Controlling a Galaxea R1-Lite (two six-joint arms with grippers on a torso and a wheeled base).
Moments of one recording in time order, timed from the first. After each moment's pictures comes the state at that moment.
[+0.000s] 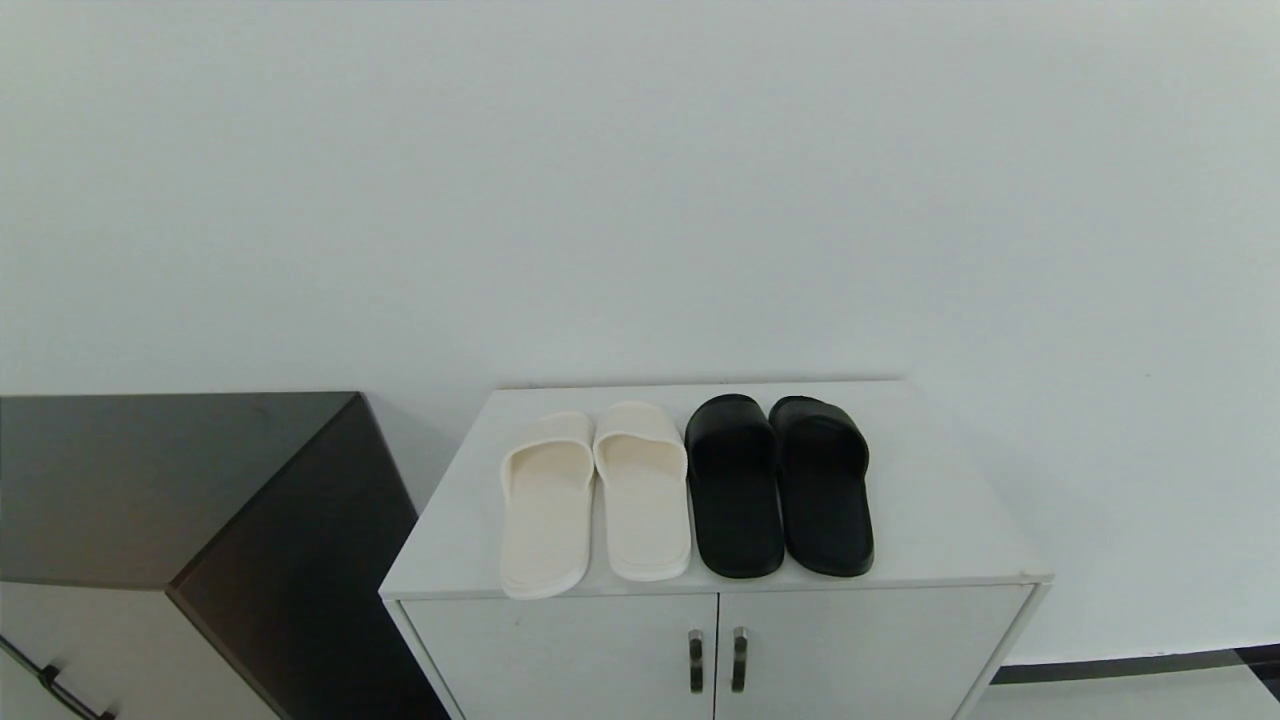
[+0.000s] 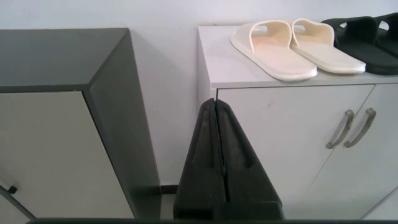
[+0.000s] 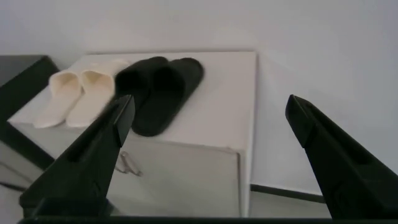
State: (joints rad) left arm 0.00 0.00 0.00 0.00 -0.01 -0.01; right arm 0.26 0.78 -0.45 -0.22 0.03 0.12
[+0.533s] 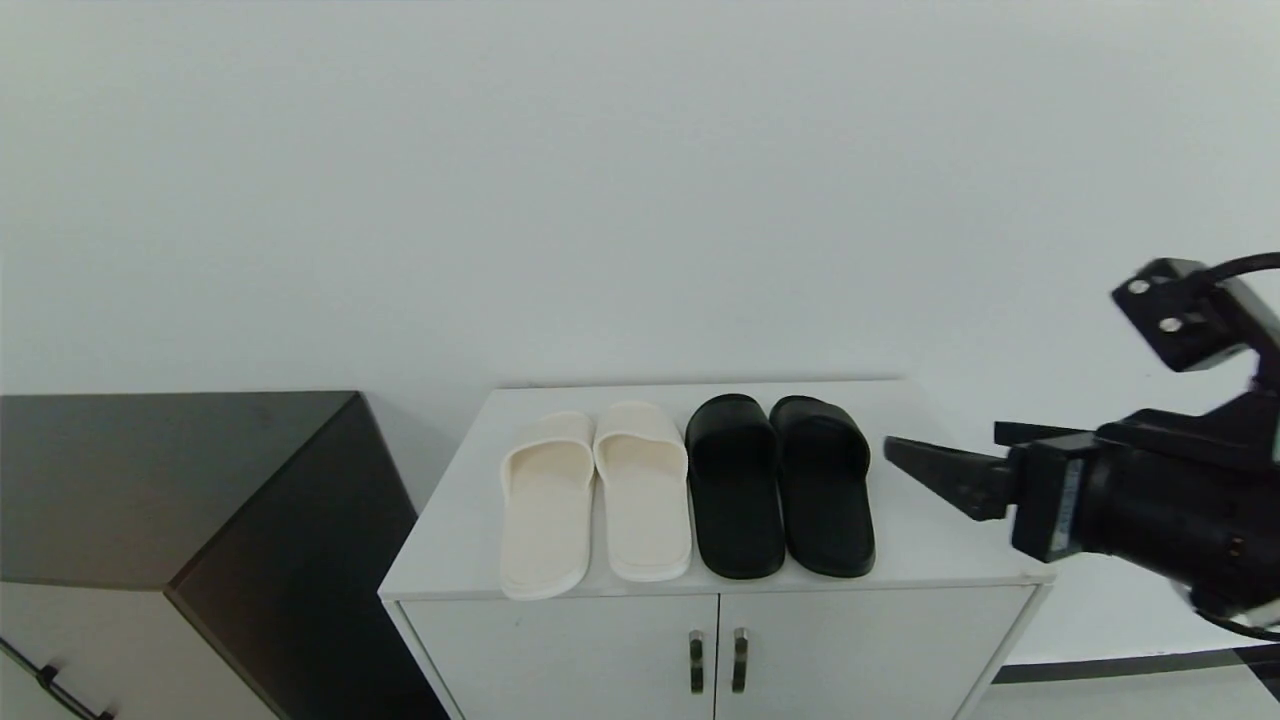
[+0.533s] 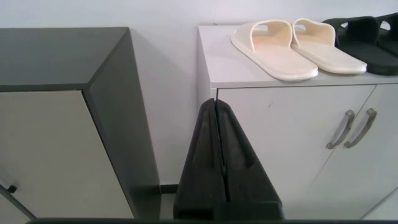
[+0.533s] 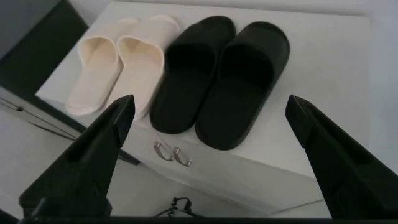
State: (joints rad) left arm 0.00 0.00 0.00 0.00 -0.01 -0.01; right arm 0.81 1.30 -0.80 -0.23 -0.36 0.29
